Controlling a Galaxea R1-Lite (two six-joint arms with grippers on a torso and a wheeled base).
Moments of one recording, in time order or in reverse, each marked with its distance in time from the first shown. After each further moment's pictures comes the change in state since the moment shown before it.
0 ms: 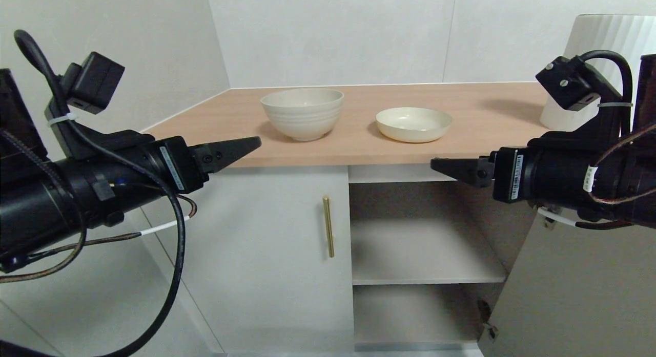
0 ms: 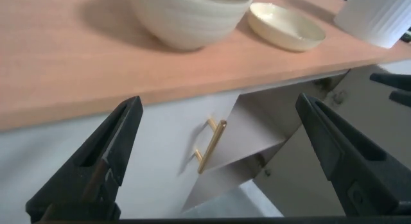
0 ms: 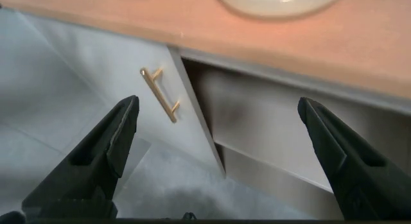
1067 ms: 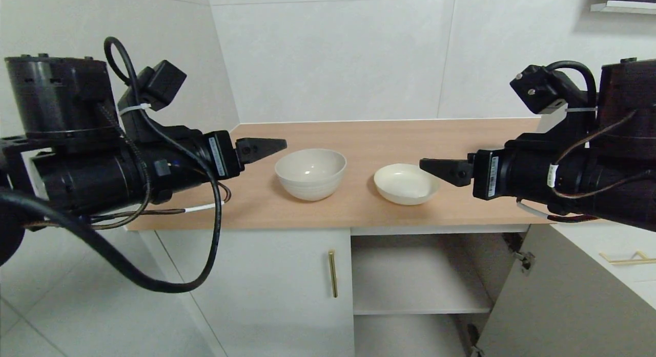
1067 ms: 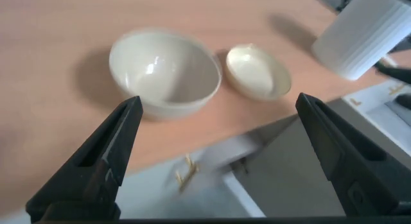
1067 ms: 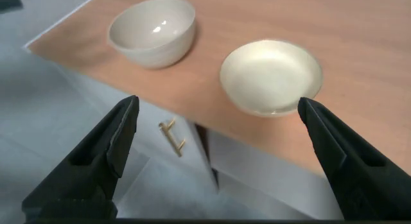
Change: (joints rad) left arm -0.003 0.157 -0.191 0.169 -0.024 -0.036; right arm -0.024 0.082 -0.010 -0.074 0.002 -0.055
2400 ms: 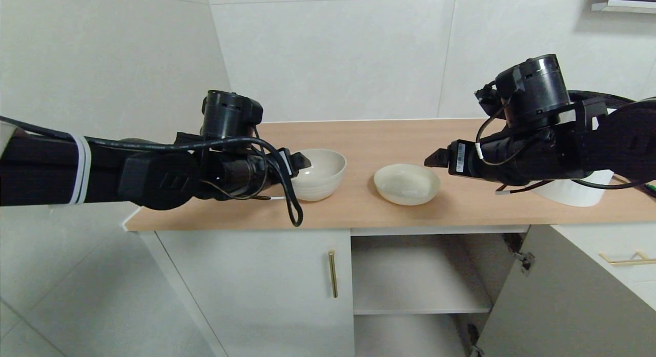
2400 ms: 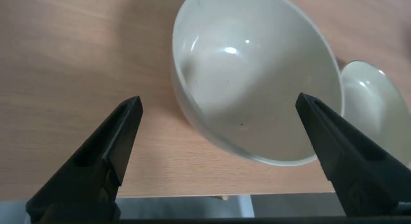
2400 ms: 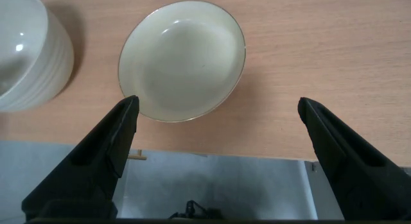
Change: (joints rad) left arm -0.062 0.395 -0.335 0.234 0.366 -0.256; right arm -0.108 0.271 -0.420 0.469 -0.173 0.257
